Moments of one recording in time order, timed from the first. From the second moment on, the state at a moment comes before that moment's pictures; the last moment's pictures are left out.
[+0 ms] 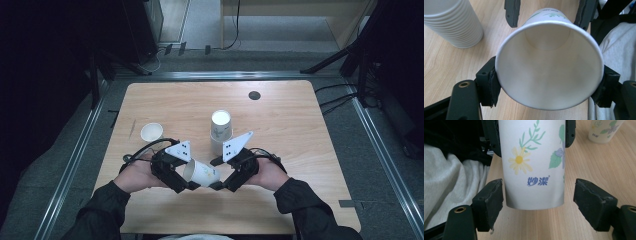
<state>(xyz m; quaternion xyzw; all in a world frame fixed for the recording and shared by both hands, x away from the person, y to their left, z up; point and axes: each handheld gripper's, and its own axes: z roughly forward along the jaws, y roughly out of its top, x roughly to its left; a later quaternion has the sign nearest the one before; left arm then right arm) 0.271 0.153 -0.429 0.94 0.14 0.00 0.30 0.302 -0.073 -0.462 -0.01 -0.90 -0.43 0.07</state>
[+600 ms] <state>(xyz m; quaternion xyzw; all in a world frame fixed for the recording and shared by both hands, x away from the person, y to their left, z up) 0.279 0.126 -0.438 0.96 0.12 -0.02 0.25 0.294 -0.068 -0.478 -0.01 -0.91 -0.40 0.07</state>
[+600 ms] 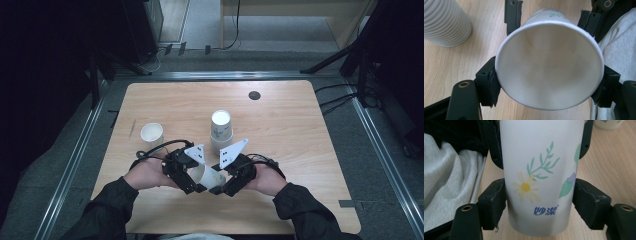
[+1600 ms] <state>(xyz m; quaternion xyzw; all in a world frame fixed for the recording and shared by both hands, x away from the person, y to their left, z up) 0.284 0.151 -0.427 0.91 0.17 -0.01 0.39 0.304 -0.095 -0.458 -0.05 -0.89 -0.46 0.03</state>
